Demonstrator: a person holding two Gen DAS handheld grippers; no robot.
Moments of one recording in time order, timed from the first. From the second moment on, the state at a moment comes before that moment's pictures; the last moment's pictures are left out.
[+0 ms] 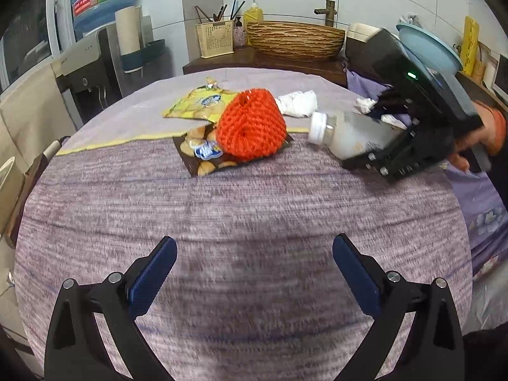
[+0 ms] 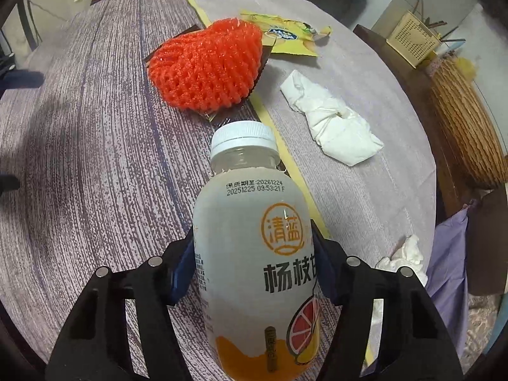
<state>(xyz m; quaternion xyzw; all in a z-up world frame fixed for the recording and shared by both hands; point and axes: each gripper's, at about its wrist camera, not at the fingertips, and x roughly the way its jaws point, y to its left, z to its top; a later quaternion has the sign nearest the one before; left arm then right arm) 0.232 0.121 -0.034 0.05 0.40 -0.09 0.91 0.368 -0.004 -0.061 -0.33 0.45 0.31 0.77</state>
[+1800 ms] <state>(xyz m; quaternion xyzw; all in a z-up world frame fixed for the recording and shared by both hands) 0.167 -0.040 -0.004 0.01 0.32 -0.22 0.92 0.156 -0.282 -0.071 0.11 0.32 0.06 0.94</state>
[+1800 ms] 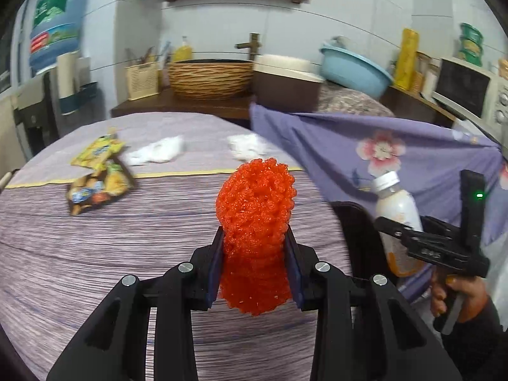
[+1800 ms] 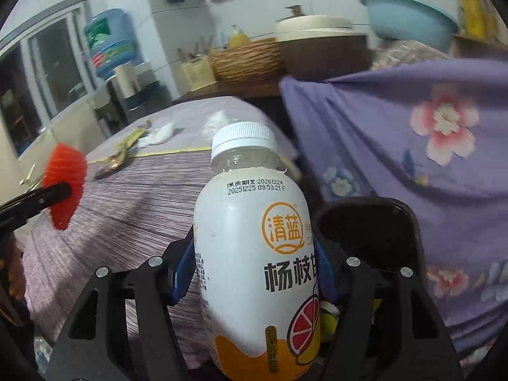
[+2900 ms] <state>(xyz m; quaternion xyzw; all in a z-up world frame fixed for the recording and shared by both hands) 0.148 -0.213 -0.092 0.07 0.40 -0.35 0.85 0.189 -0.392 -0.243 0.15 0.49 -0.10 0.85</state>
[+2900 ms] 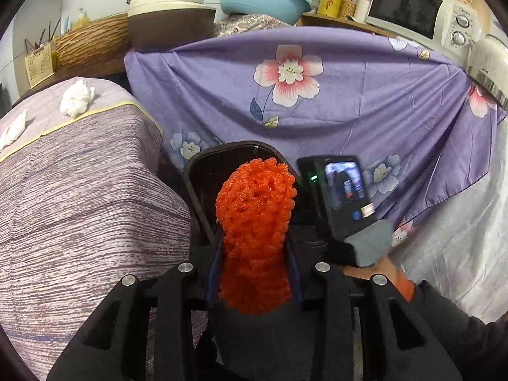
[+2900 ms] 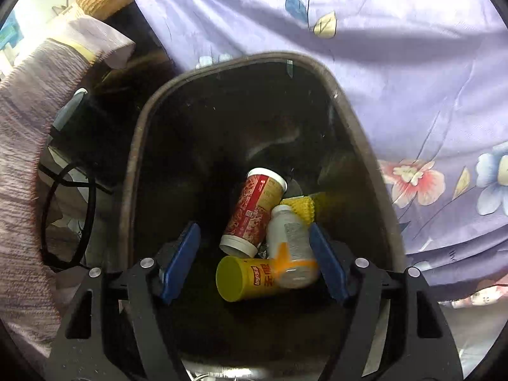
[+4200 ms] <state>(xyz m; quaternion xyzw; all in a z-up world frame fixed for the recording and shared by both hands) 0.206 -0.322 -0.201 0.17 0.46 -0.33 0.81 0.079 -0.448 -0.181 0.13 0.42 -0.20 0.87</state>
